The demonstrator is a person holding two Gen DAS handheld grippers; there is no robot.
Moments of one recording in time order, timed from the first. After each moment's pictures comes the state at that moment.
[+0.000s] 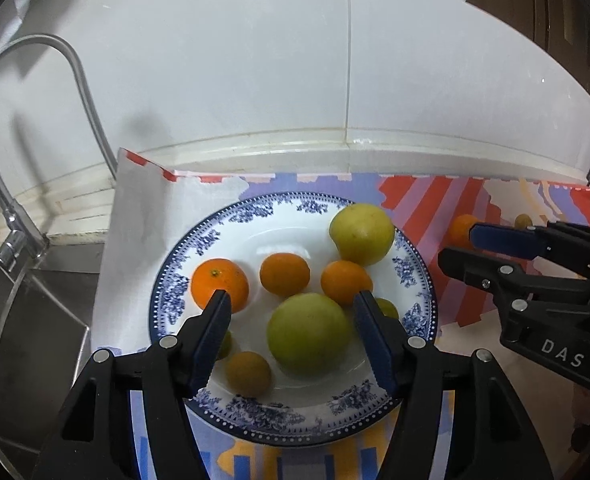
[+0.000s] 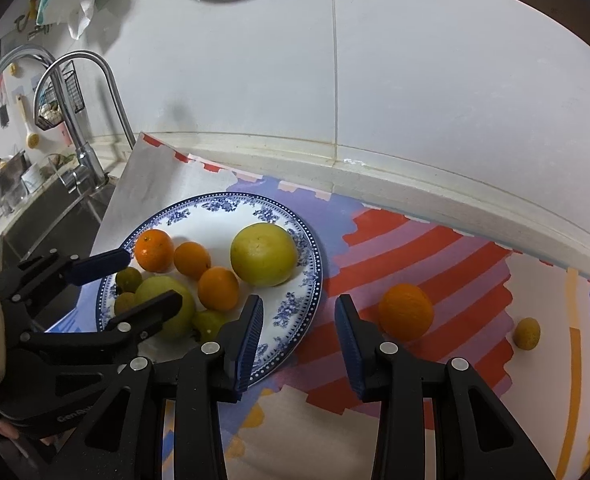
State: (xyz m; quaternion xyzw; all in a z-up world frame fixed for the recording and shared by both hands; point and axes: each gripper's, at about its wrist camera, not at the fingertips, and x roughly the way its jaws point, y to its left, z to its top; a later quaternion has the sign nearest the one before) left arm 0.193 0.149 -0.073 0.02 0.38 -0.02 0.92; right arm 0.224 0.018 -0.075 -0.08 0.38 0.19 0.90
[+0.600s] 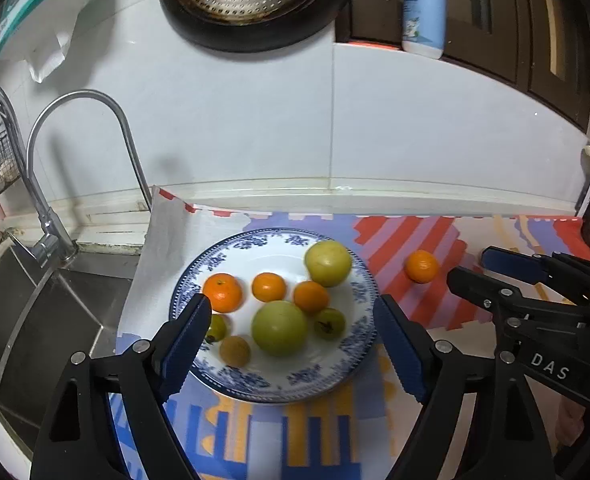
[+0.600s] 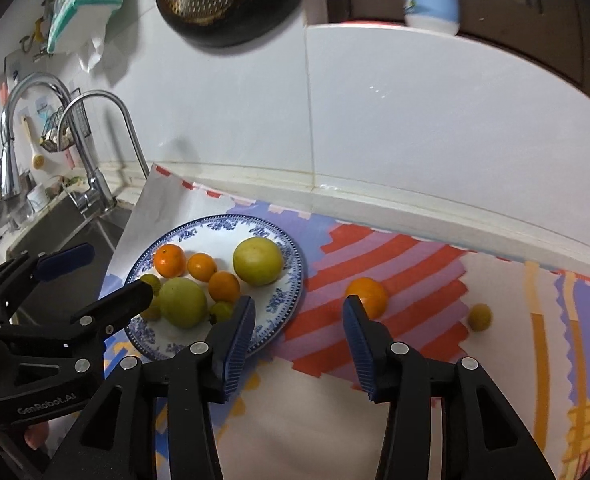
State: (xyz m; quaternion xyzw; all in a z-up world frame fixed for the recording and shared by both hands) left arm 0.141 0.122 -0.020 0.00 0.33 0.01 0.94; right arm 0.174 -0.020 -0.033 -0.06 0.34 0.18 0.92
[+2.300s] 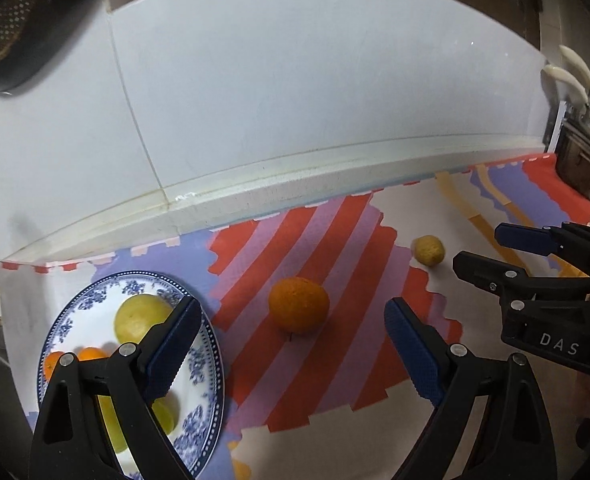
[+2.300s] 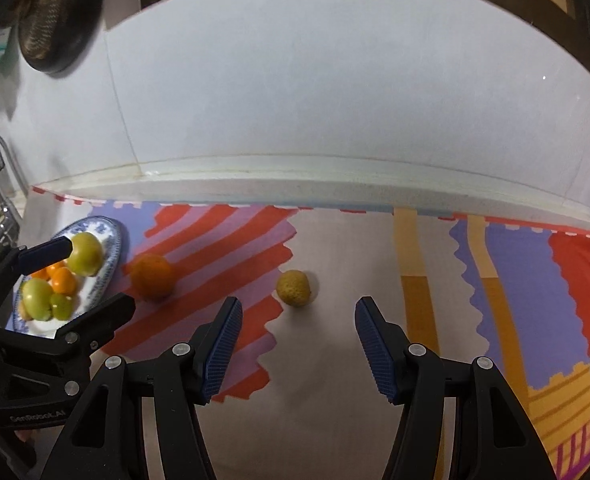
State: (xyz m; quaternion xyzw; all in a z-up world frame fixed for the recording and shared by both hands) left arm 0.239 -0.014 -0.074 0.09 0.36 -0.10 0.92; right arm 0.239 -0.164 -0.076 -0.02 0.38 0.06 0.92
